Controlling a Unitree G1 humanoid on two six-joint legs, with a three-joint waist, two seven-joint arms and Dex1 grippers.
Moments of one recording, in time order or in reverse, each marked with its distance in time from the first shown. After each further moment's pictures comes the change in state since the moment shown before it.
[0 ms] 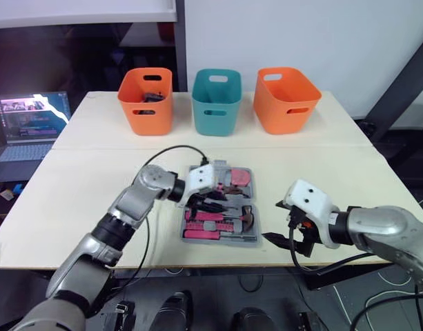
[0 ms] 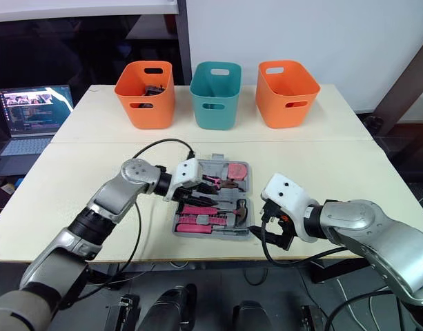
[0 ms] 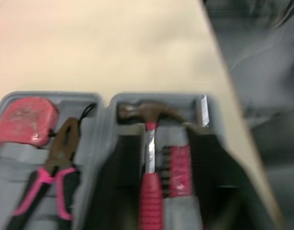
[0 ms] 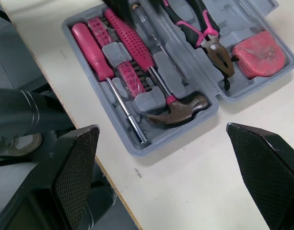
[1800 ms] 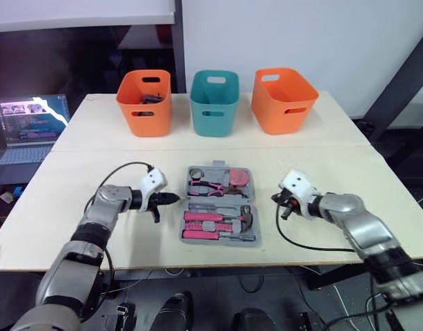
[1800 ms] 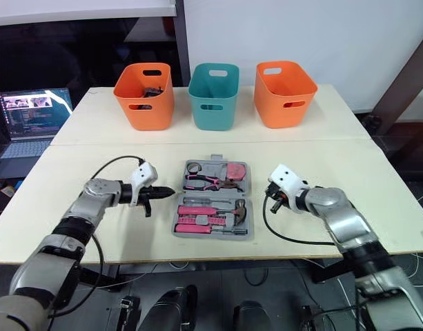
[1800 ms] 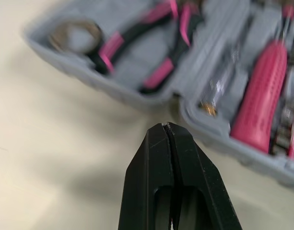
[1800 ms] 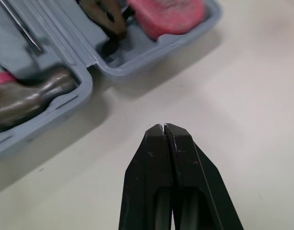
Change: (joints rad) left arm -0.030 0.002 0.194 0.689 0.161 -0.329 0.214; right arm -0.235 0.306 0.303 1.043 -0.579 -0.786 0.146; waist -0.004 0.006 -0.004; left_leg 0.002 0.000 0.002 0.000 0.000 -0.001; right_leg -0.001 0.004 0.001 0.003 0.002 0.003
